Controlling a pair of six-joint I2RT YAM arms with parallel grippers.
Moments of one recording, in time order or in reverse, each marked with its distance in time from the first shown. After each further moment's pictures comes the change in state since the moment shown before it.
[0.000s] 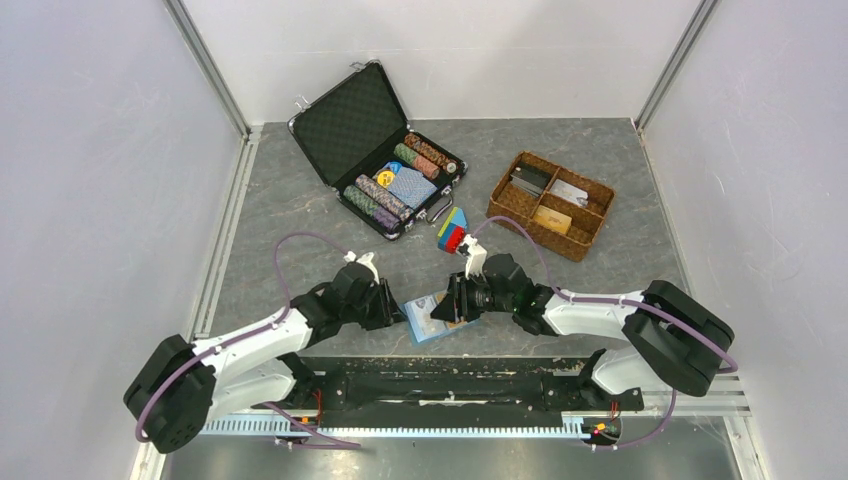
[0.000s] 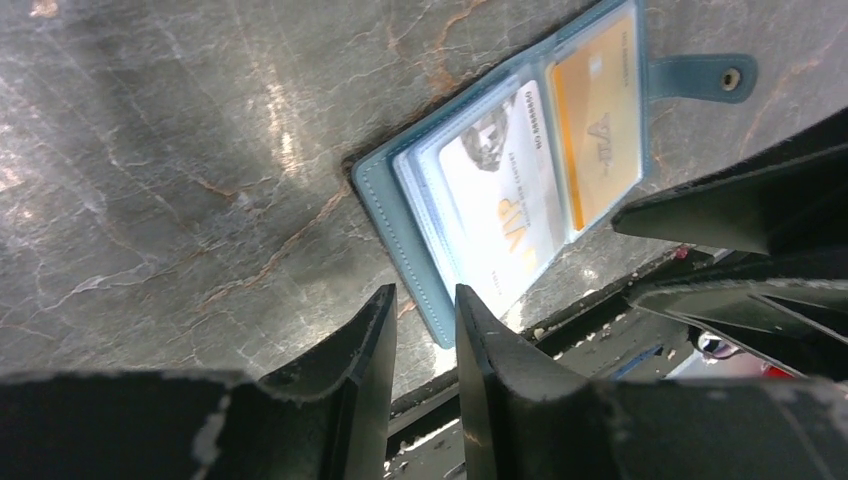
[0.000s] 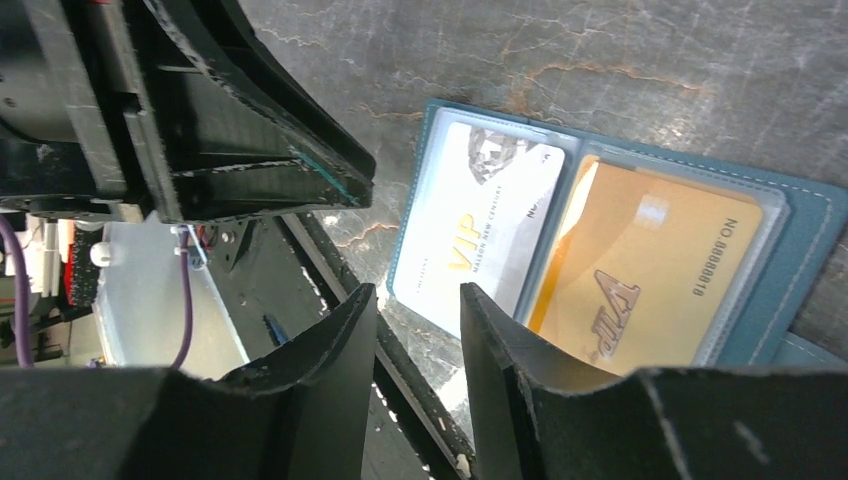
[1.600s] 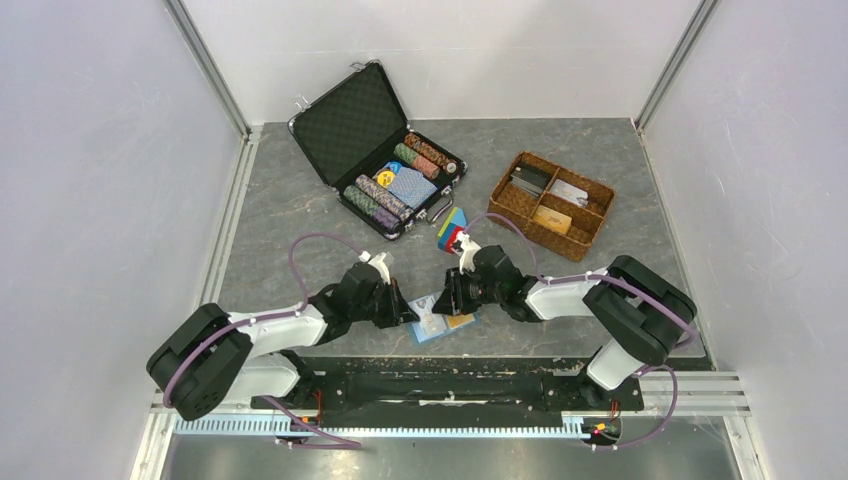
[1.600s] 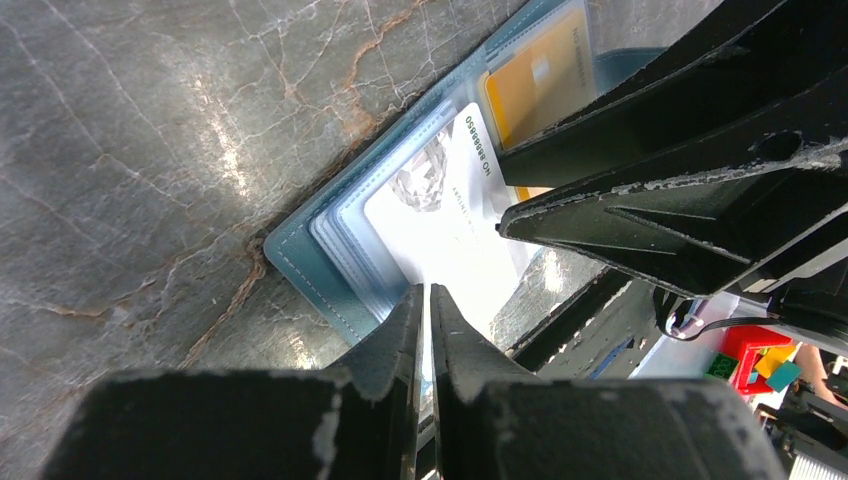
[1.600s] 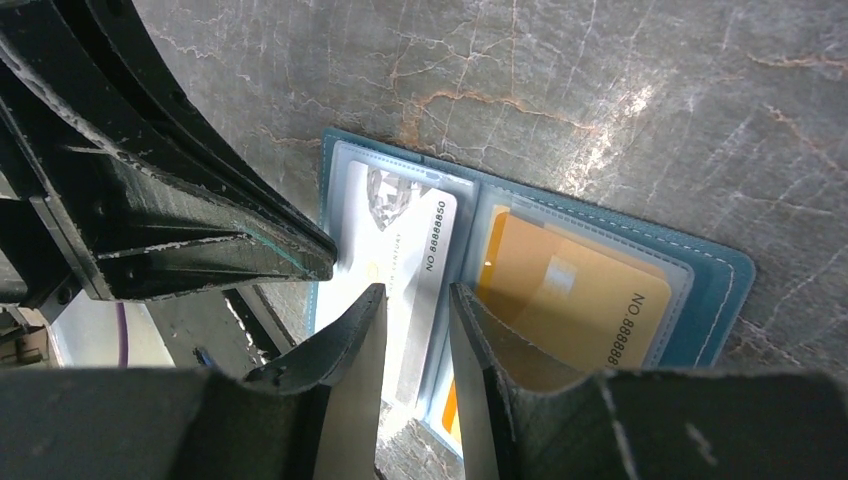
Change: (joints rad) left arm 0.000 0.205 -0.054 0.360 0.119 0.000; right arm -0.061 0.207 0.084 -0.008 -0.014 -0.074
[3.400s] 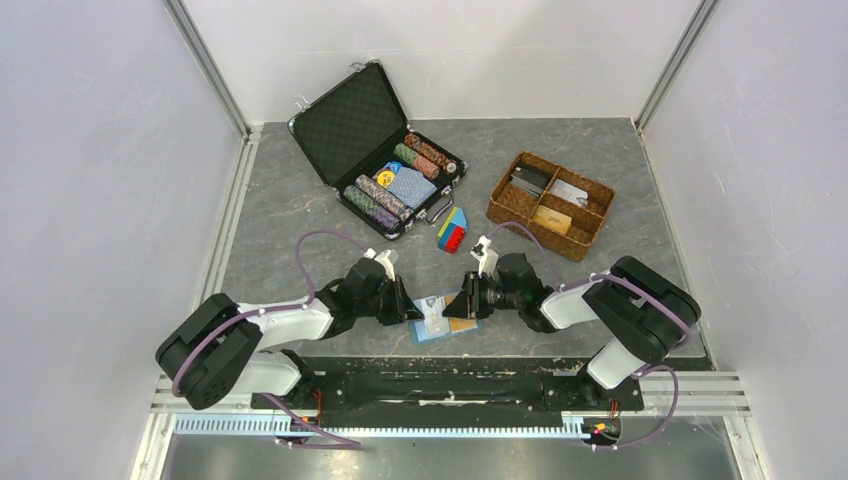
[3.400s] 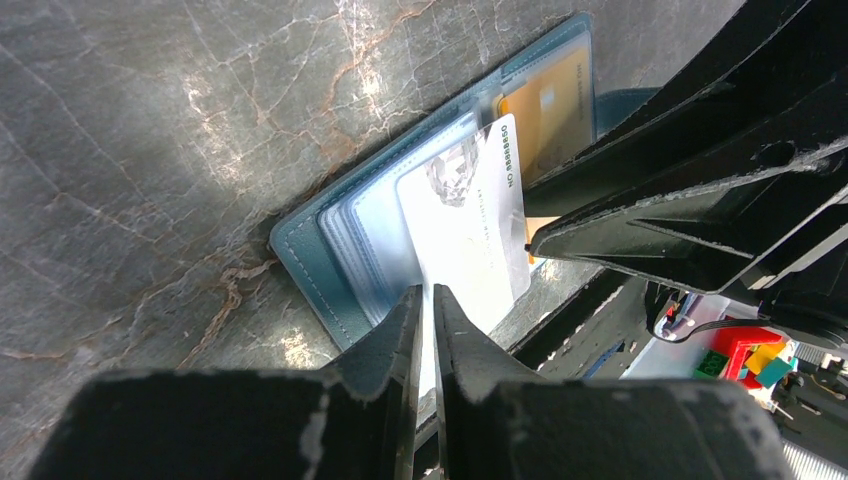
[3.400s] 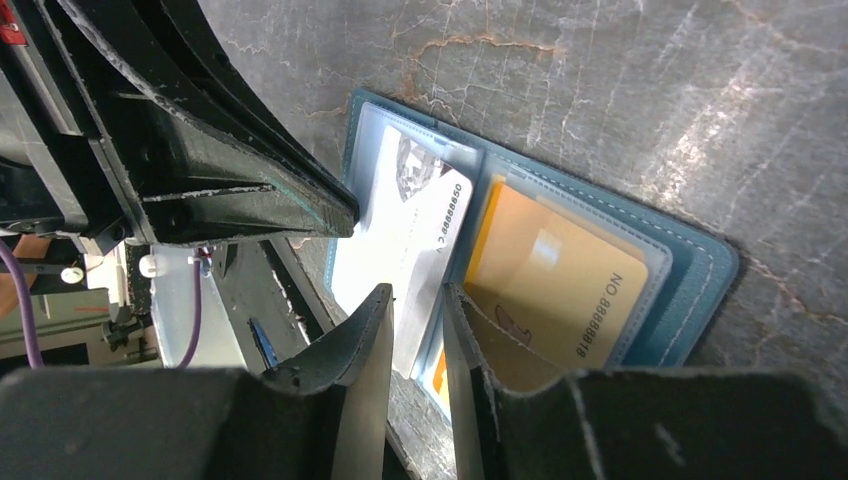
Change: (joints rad) left arm 0.000 0.068 0.044 0.005 0.019 -0.006; right arm -0.108 -0.003 -0.187 0.288 -0.162 0.130
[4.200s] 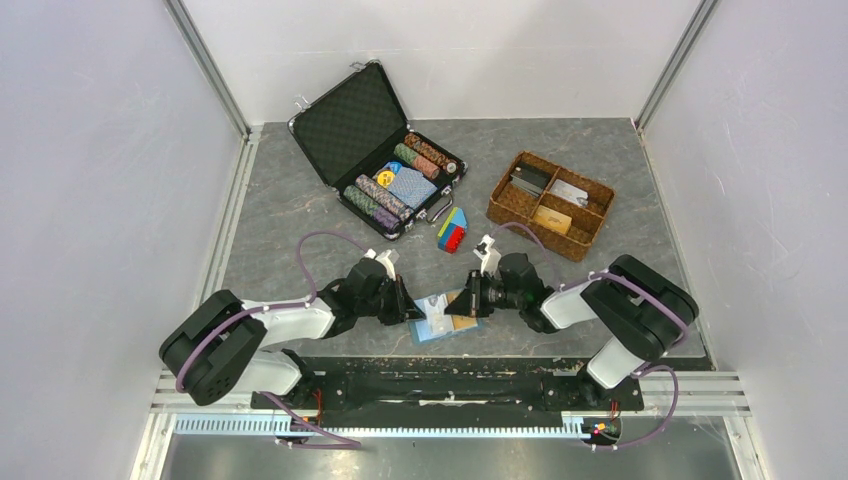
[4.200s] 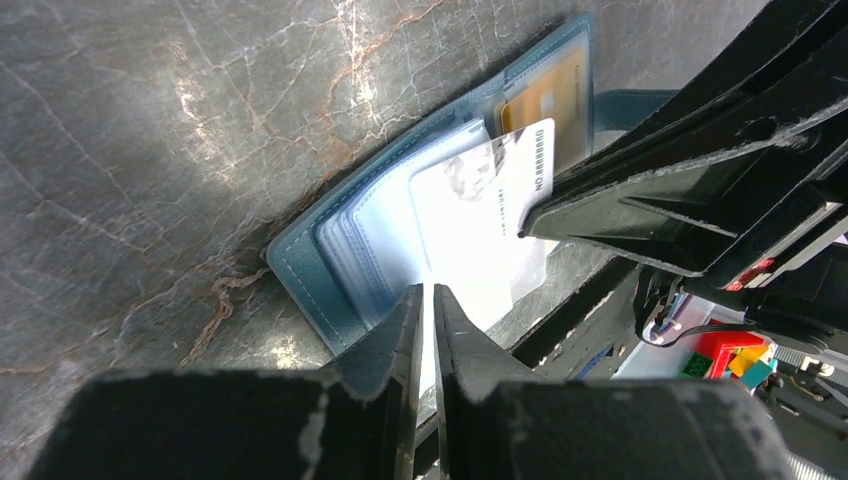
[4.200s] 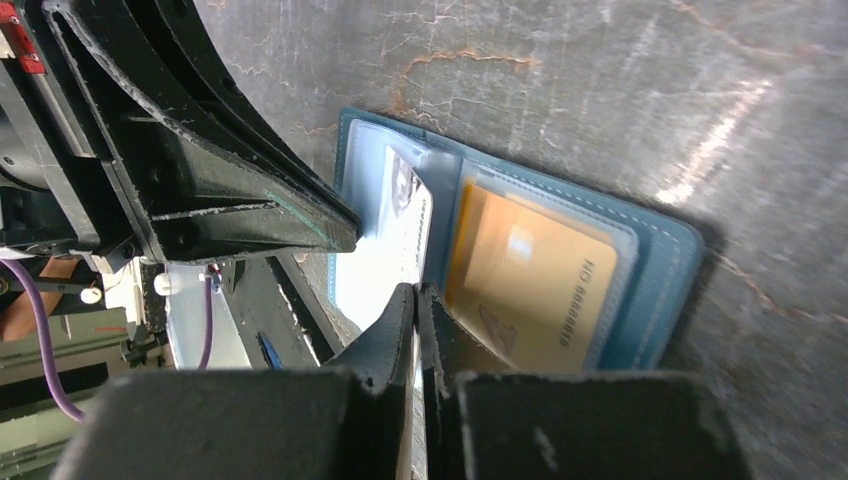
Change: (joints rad) left arm 0.000 0.026 0.000 0.028 0.007 -0.029; right arm 0.002 0.023 0.006 0.024 0.029 0.039
